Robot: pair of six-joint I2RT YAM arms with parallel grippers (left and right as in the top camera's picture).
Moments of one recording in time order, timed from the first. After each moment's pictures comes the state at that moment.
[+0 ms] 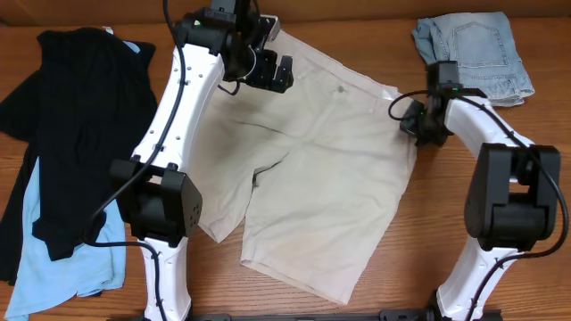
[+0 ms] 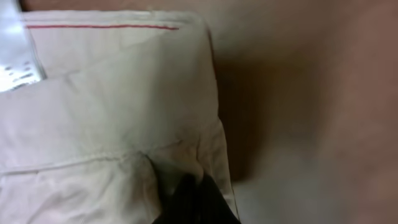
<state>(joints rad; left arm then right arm) -0.28 2.19 2.21 -1.16 0.34 -0.01 -0.07 2.06 1.40 -0.73 0.01 0.53</state>
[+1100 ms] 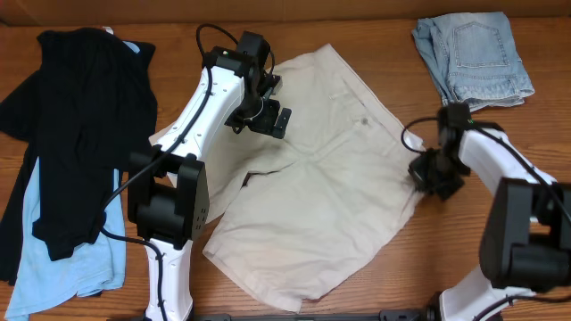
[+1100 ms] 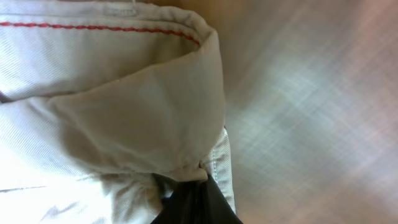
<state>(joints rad) -0.32 2.19 1.90 -1.17 0.17 -0.01 -0.11 1.82 1.06 -0.89 -0.06 0.83</state>
